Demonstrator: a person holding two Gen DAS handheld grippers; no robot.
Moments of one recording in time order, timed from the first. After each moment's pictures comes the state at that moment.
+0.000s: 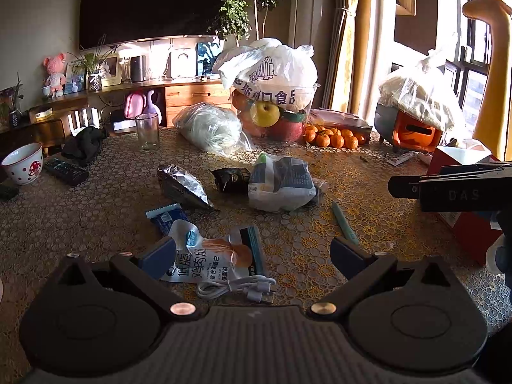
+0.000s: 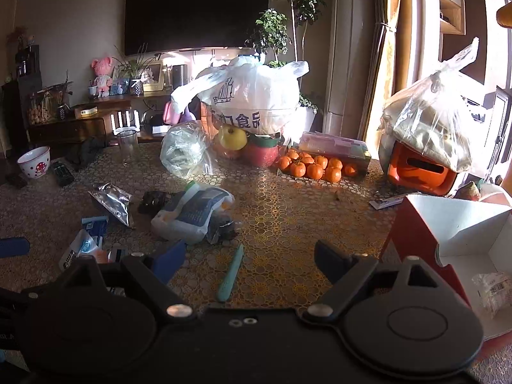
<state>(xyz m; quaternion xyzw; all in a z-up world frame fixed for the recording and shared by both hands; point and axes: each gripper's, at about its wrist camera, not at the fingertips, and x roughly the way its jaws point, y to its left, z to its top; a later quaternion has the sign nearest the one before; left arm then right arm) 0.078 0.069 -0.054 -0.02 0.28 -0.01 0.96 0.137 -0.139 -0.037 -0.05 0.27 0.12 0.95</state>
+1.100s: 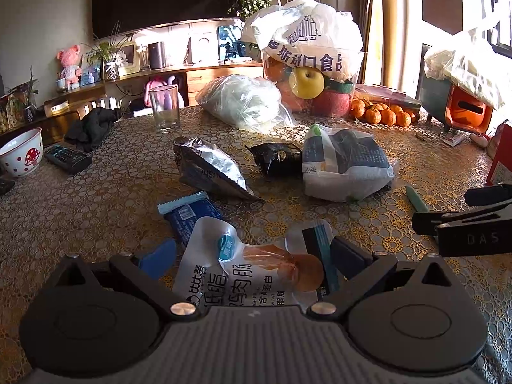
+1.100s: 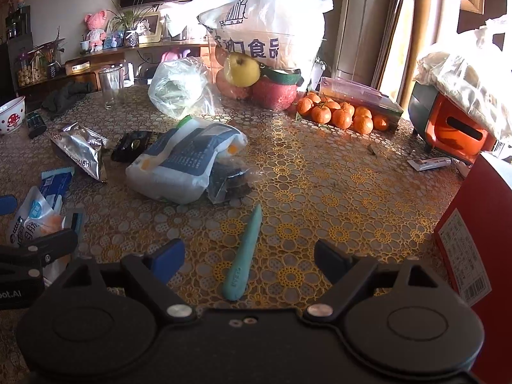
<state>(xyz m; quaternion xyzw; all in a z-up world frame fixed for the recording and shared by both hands) 0.155 0.098 -0.113 -0.01 0.30 0.03 0.95 0.201 -0.105 -0.110 -0.08 0.34 0.11 0.93</state>
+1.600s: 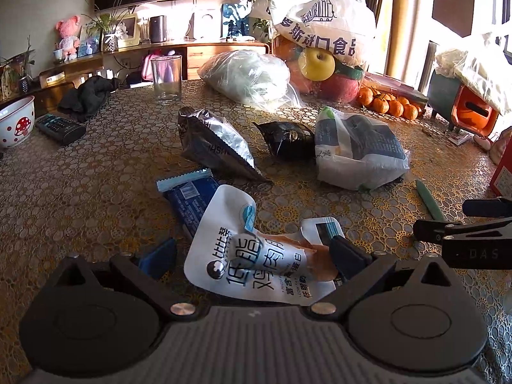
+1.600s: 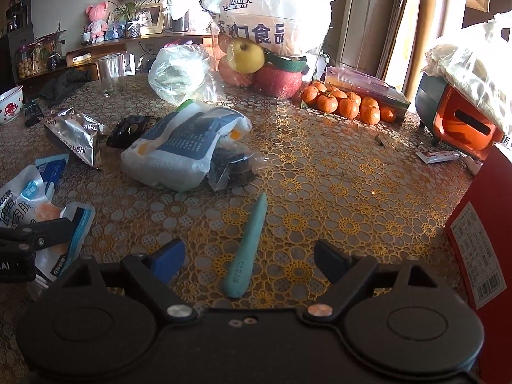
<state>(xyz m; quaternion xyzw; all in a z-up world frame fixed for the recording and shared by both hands) 0.165 0.112 -0.125 -0.04 0.33 0.02 0.94 0.207 -0.102 -0.125 -0.08 0.35 0.11 0.93</state>
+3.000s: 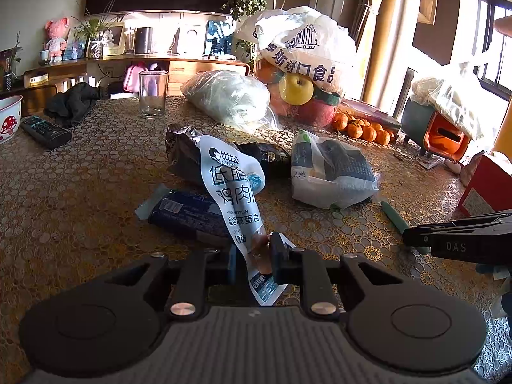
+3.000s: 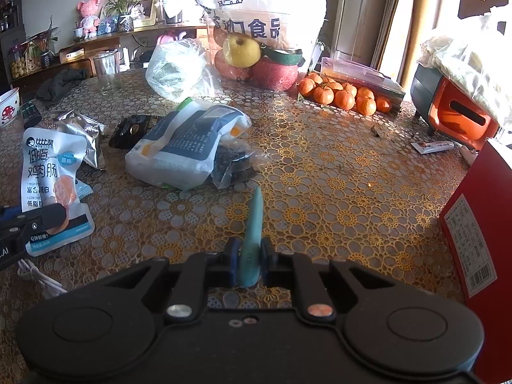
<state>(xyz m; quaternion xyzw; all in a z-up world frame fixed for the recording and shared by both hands) 0.151 0.119 -0.117 -0.08 0.29 -0.02 0.95 0.203 -0.099 -0.111 -0.07 0.38 0.10 0.92</state>
